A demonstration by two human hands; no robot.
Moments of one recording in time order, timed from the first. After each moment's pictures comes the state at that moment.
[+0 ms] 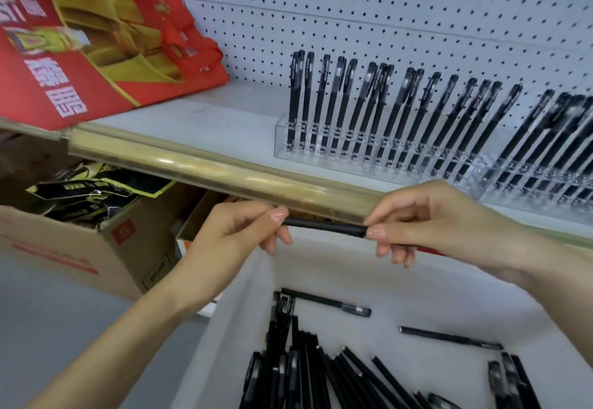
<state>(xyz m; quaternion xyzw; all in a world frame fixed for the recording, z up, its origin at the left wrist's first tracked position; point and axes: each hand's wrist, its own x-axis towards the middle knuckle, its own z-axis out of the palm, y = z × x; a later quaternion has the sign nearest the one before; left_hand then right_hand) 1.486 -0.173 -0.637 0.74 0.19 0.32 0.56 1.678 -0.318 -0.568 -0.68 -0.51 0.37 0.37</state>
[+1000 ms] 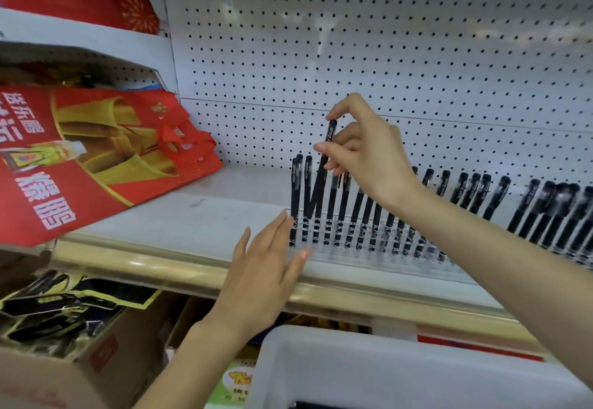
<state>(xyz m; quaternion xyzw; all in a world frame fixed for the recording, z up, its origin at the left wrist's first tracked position) 1.560 -0.085 -0.631 0.93 0.25 0.22 0.15 1.708 -0.165 -0.499 -0.67 -0.55 -0.05 0.50</state>
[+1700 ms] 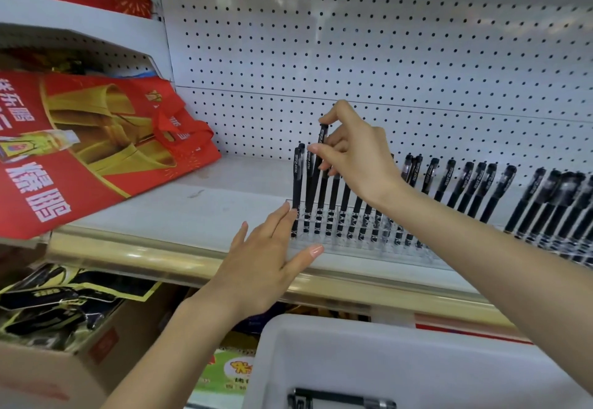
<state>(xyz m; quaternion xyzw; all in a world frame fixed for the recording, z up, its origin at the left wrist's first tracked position) 1.555 -0.078 -0.614 0.95 0.23 0.10 0.17 1.716 -0.144 -0.520 -0.69 -0.54 -0.07 0.47</state>
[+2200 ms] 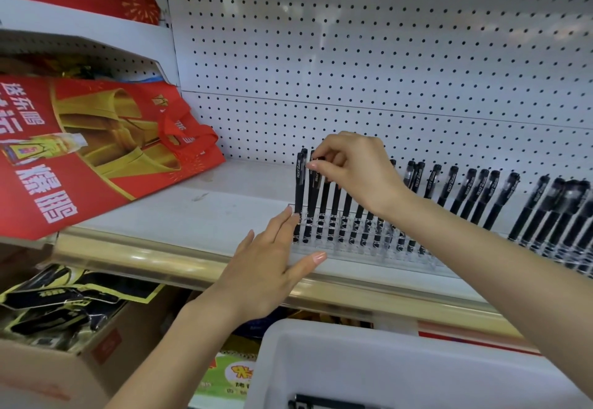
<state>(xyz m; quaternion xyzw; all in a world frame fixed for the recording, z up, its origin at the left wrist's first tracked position) 1.556 -0.079 -0.613 0.95 0.22 0.10 0.20 1.724 -0.142 -0.526 -0.71 -0.58 -0.11 0.37</state>
